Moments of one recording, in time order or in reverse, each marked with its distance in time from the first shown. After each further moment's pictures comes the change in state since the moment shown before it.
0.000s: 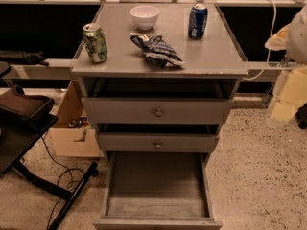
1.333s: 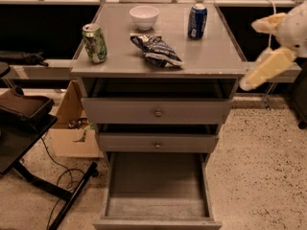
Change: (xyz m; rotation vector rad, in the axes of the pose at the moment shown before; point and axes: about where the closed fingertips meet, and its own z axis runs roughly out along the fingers) arm -0.021 -0.100 0.044 0.090 -0.465 0.043
